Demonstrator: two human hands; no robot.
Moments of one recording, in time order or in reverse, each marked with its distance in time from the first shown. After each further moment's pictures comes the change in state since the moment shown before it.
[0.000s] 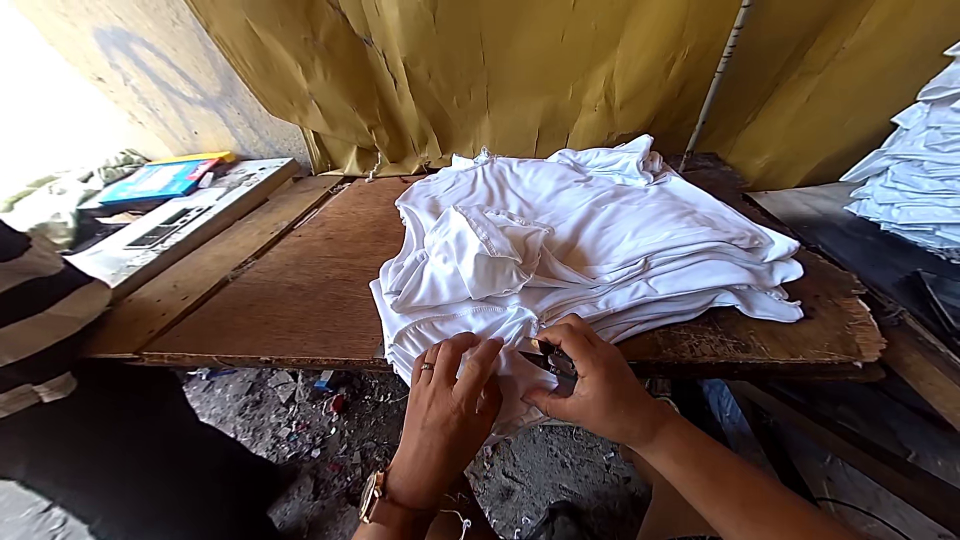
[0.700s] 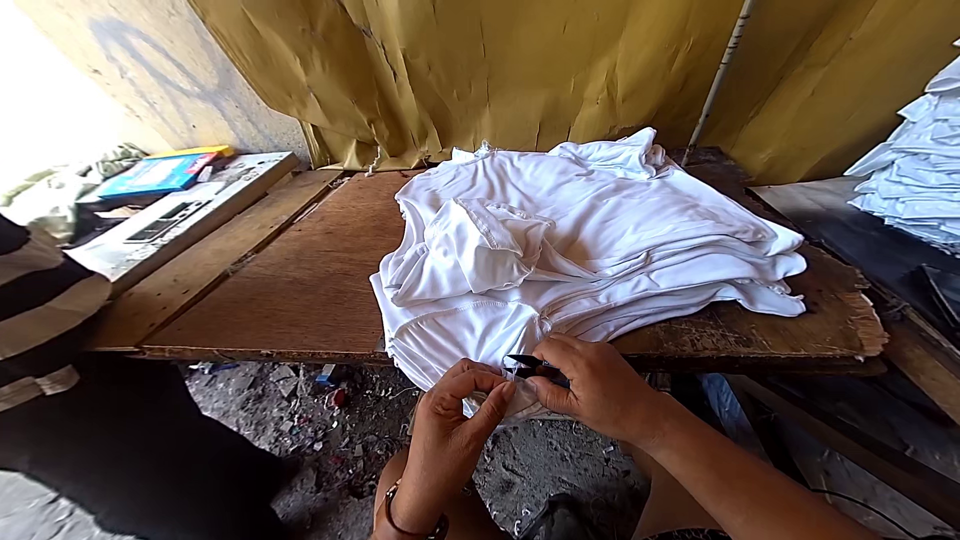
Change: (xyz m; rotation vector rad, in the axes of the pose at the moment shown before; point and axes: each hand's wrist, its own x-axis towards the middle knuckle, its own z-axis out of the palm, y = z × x) left_hand -0.014 0.015 -0.006 -0.883 -0.090 -0.482; right_hand 0.003 -0.005 -0.009 -0.143 -0.246 -0.066
